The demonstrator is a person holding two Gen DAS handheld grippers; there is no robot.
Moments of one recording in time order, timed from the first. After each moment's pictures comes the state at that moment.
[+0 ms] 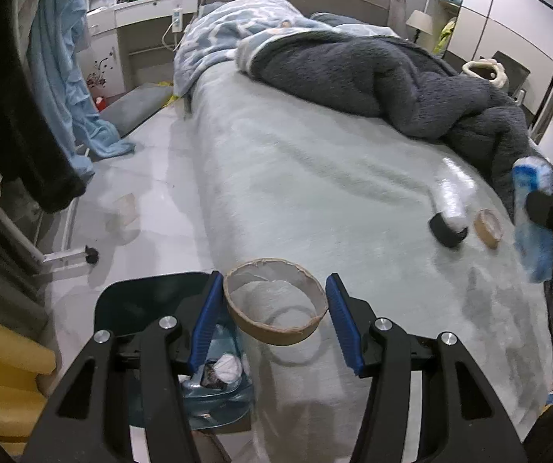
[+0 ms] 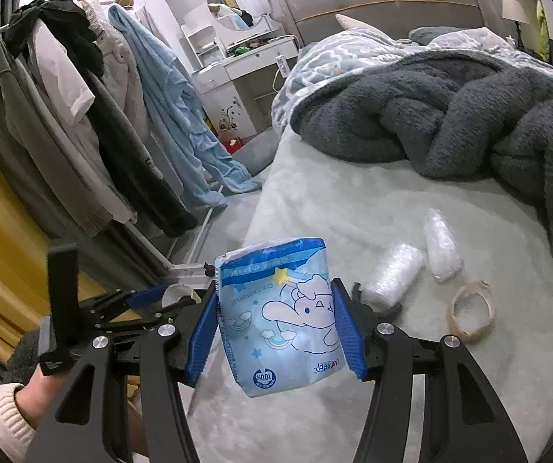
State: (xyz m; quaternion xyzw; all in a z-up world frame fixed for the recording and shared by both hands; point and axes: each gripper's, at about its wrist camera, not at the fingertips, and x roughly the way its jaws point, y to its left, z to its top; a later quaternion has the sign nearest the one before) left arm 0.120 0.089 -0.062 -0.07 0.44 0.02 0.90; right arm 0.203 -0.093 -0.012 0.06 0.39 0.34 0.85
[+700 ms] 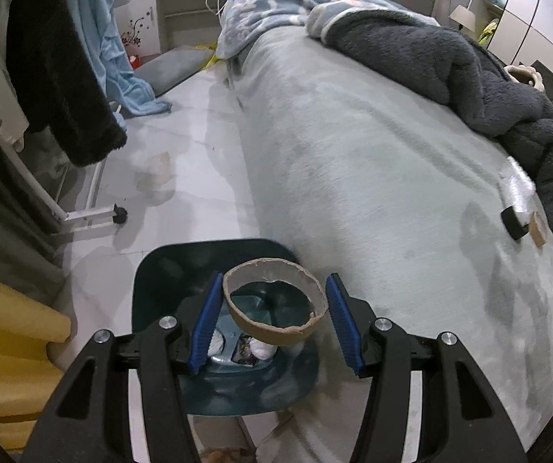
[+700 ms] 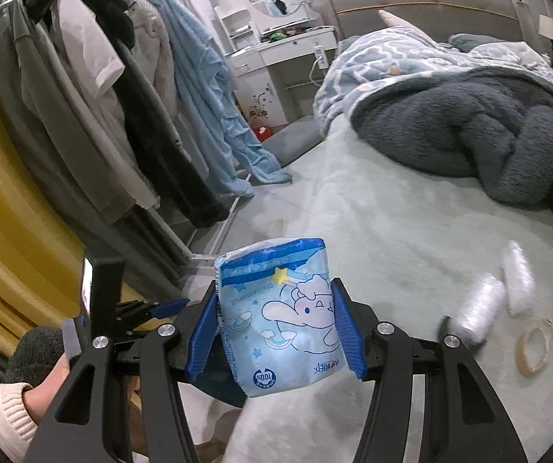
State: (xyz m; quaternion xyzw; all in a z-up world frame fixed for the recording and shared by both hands) left arm 0.112 0.164 -0.092 -0.10 0.49 0.07 0.86; right arm 0.201 -0.004 -0.010 0.02 0.39 0.39 0.84
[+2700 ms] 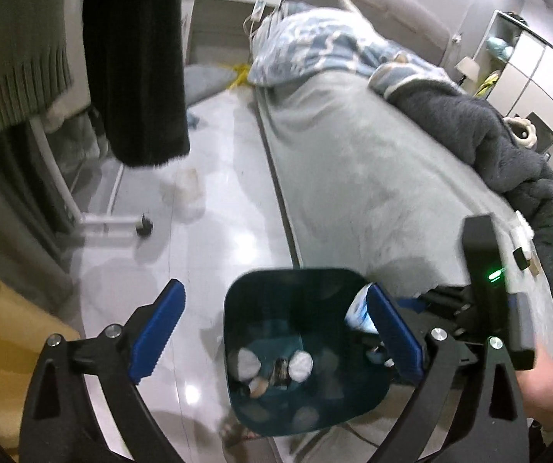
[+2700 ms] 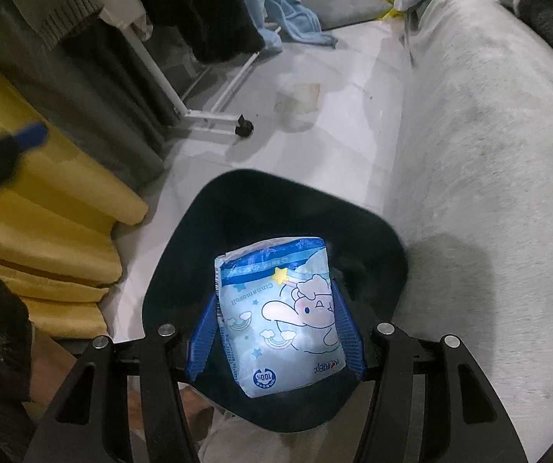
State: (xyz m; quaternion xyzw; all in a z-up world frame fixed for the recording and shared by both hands) left arm 0.061 0.297 -0.082 -0.15 0.41 0.05 0.90; right arm 0.193 0.205 -0.193 -0.16 0.55 0.39 0.72
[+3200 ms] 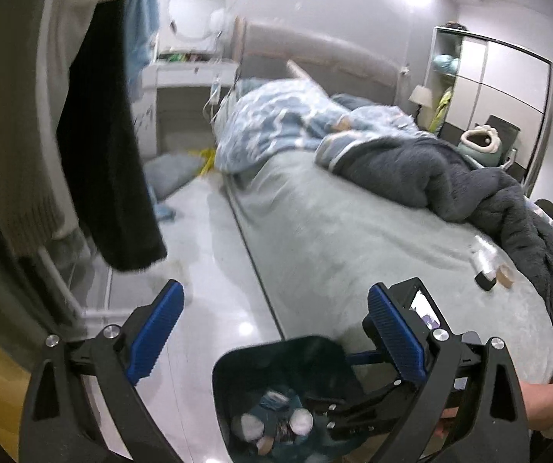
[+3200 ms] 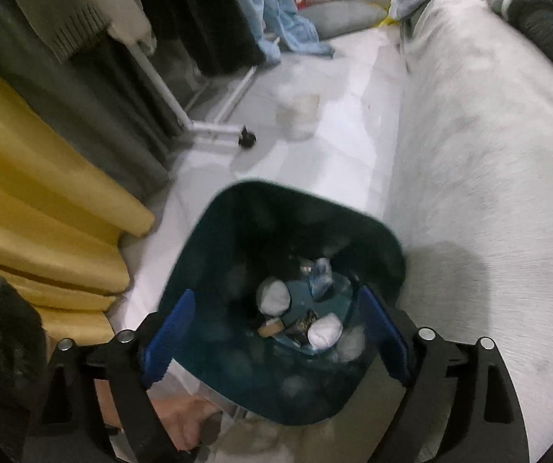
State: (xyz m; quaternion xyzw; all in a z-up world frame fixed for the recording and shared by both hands) left arm 0.051 0.254 -0.011 -0.07 0.28 0.02 0.96; right arm 0.189 0.201 -0.155 -0.14 0.54 0.39 0.73
